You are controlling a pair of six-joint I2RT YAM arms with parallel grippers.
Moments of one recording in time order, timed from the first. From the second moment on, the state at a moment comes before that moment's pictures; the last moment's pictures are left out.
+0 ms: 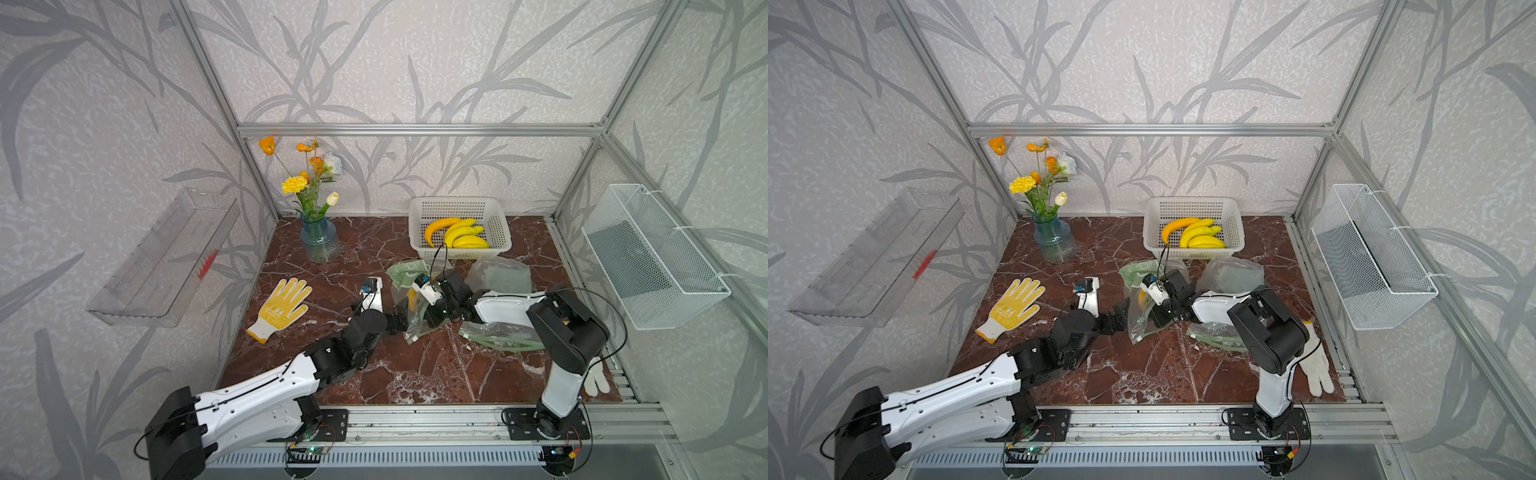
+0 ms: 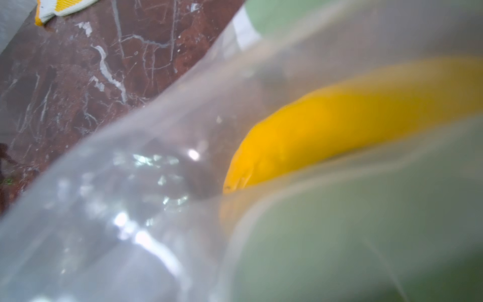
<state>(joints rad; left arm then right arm) -0.86 0.95 0.56 -0.03 -0.55 -0.57 0.67 1.82 0.89 0.05 -0.40 0.08</state>
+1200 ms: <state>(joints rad) -0.38 1.85 0.90 0.22 0.23 -0.72 0.73 1.79 0.79 0.19 -0.44 0.11</state>
